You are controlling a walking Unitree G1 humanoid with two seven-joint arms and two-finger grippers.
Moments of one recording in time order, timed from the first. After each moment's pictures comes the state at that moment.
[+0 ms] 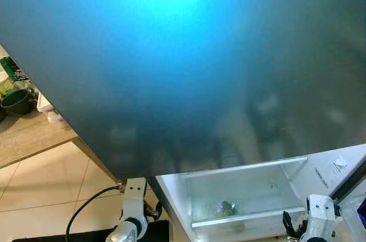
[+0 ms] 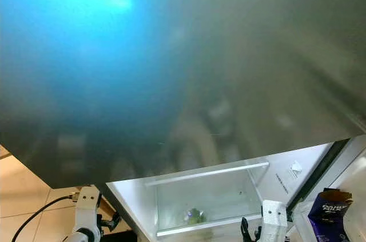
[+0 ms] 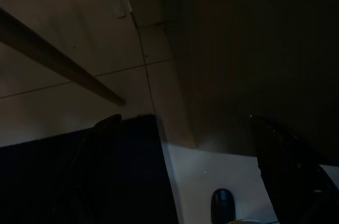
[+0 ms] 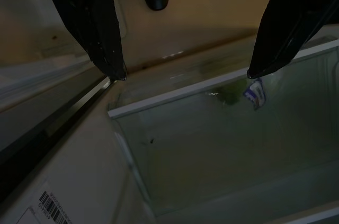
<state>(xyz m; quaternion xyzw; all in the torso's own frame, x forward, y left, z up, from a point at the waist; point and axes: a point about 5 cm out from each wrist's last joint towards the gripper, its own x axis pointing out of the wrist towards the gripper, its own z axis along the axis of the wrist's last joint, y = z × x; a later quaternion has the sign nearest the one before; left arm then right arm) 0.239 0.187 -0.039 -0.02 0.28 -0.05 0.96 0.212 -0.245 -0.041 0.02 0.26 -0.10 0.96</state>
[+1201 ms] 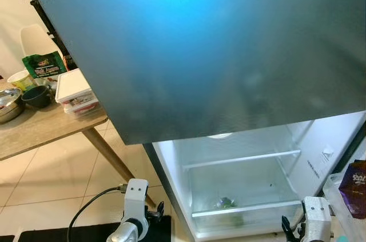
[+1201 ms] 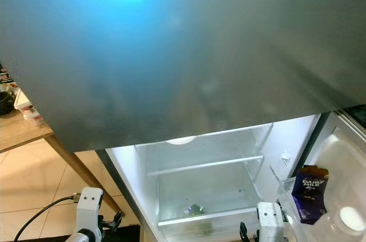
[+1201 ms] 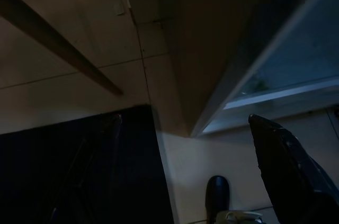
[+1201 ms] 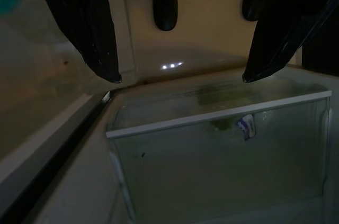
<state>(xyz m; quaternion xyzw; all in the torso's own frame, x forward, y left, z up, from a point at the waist) 0.238 0.184 -0.040 -0.02 0.28 -0.06 0.96 0.209 -0.246 -0.044 -0.02 0.28 -0.08 0.96</state>
